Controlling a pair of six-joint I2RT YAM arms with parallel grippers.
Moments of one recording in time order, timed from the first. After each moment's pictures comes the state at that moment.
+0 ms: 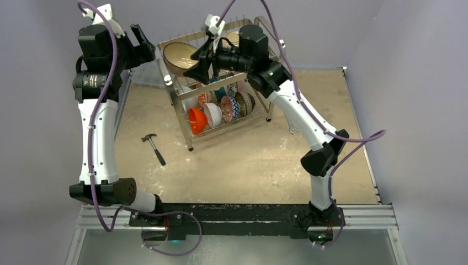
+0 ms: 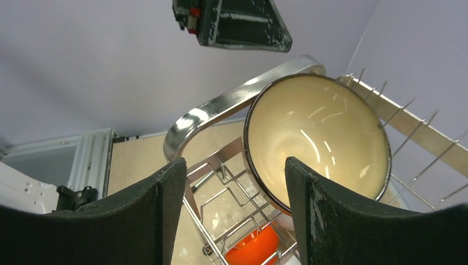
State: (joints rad) left arm 0.04 1.46 1.97 -0.76 0.05 -0.28; right arm 0.72 1.95 2.32 -0.37 -0.62 0.00
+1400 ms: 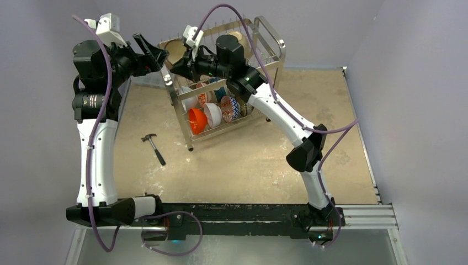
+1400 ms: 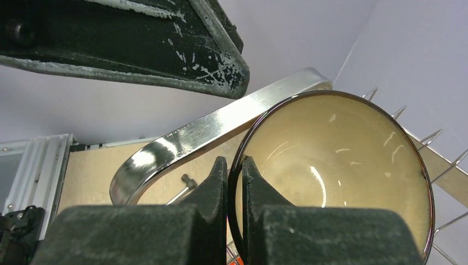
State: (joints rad) left arm 0.06 1.28 1.72 -0.54 0.40 -0.41; right arm 0.81 2.14 2.42 -0.28 -0.52 -0.11
